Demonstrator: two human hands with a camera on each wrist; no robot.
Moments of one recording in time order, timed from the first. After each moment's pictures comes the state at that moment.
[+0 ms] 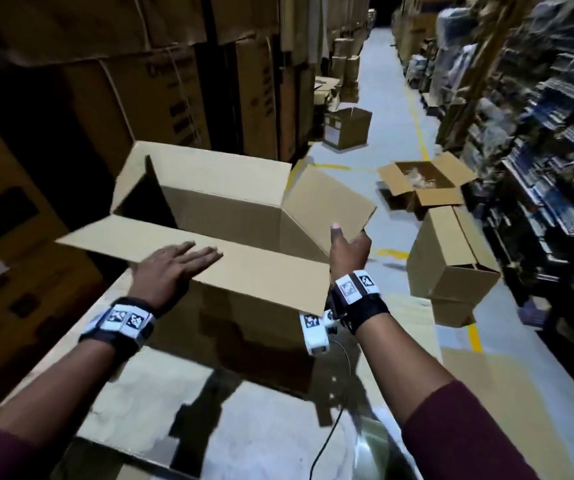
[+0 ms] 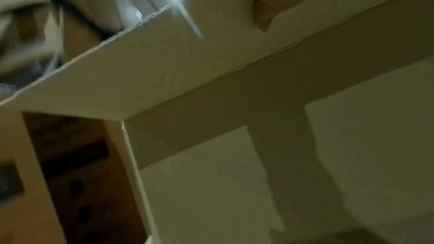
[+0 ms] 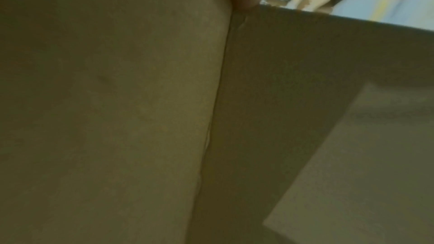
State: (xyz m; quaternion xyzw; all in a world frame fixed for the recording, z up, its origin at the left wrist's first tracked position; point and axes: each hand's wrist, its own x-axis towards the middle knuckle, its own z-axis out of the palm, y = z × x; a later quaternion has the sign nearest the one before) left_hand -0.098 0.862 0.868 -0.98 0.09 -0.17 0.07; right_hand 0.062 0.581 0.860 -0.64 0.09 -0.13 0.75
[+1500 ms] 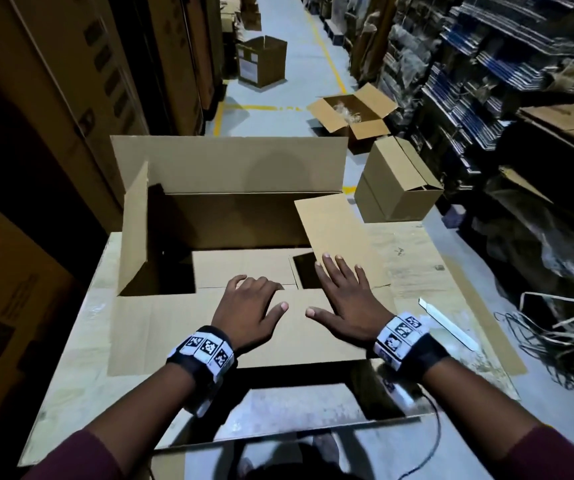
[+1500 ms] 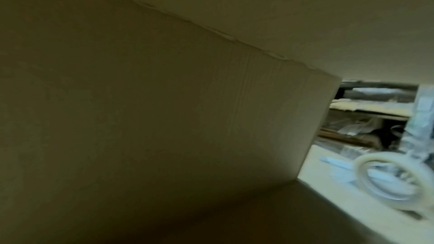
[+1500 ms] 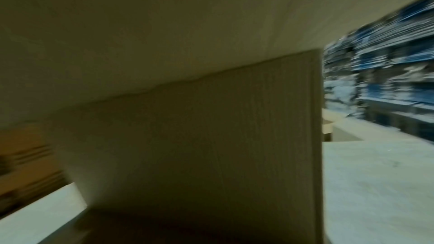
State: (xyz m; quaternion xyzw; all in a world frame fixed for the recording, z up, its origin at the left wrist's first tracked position) left_hand -0.125 0.932 0.731 -0.97 0.19 -0.05 -0.14; right_hand -0.112 0.682 0.759 -0.97 -0.21 0.13 0.07
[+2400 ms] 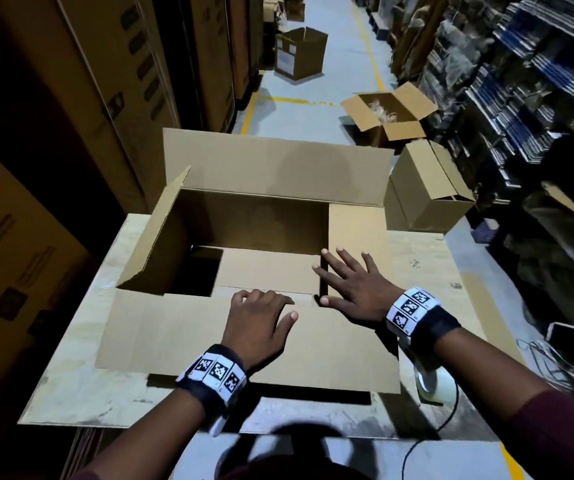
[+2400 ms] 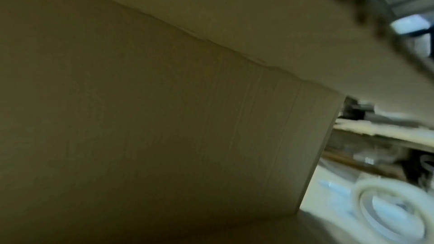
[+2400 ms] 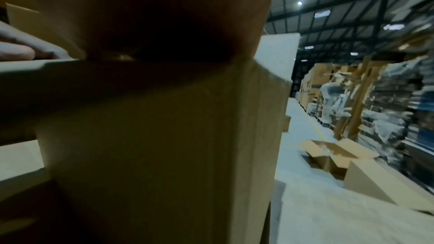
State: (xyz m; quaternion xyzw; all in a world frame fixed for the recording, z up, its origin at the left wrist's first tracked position) left_hand -0.150 0.883 0.730 -0.98 0.09 -0.08 -0.15; right_hand -0.043 0.647 0.766 -0.93 -0.33 0.17 -0.06
